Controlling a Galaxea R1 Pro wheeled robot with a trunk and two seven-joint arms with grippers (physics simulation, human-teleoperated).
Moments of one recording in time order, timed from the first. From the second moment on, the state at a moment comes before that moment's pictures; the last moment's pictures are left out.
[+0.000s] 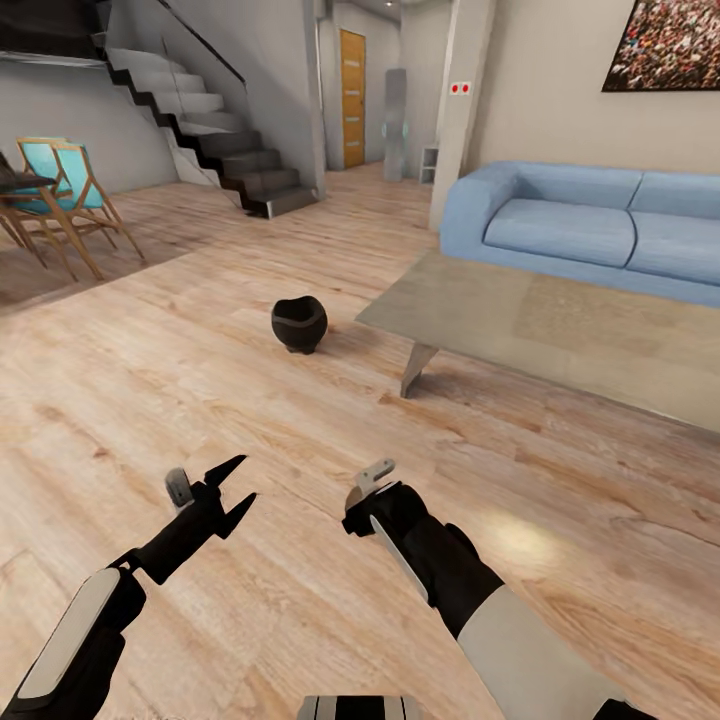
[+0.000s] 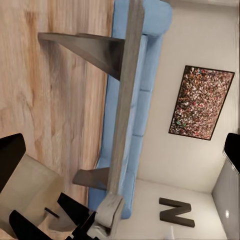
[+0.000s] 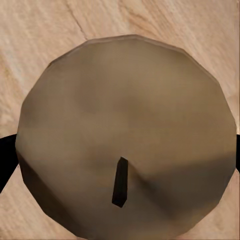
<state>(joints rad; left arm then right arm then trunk) -0.29 0.15 0.09 -1.36 1.69 0.64 -0.05 -0.73 0.17 0.56 -0.99 -0.06 0.92 -0.08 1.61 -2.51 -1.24</state>
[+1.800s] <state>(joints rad) -0.29 0.14 0.06 -1.34 1.69 0.62 -0.06 -0.71 0.17 0.57 -0.99 -0.06 0.92 -0.08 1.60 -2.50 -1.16</state>
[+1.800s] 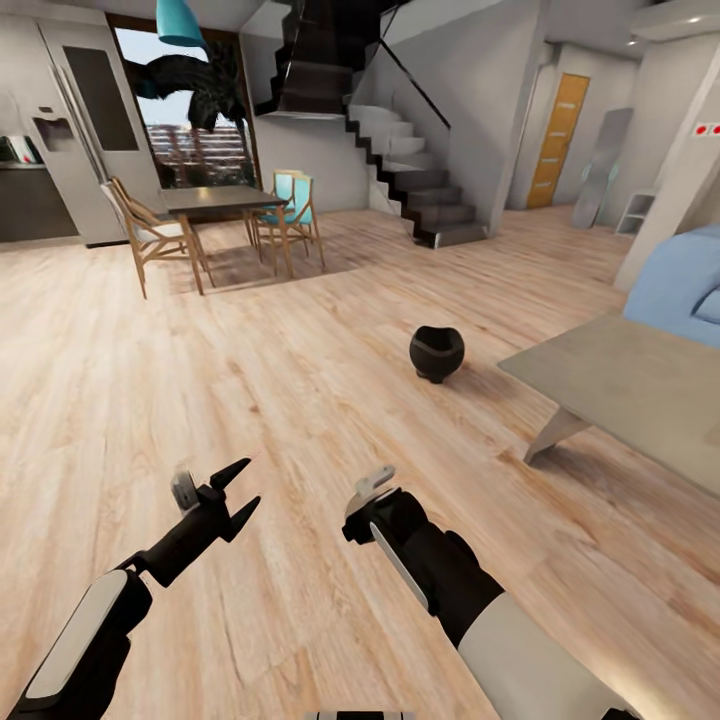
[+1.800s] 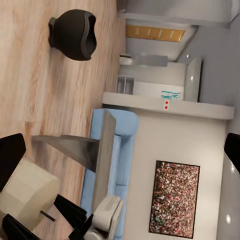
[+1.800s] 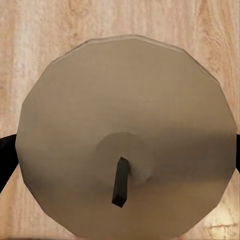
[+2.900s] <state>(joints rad) -0.29 0.15 0.07 -1.33 1.70 0.63 -0.06 -0.70 0.17 0.56 -0.93 -0.05 0.88 -0.08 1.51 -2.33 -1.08</state>
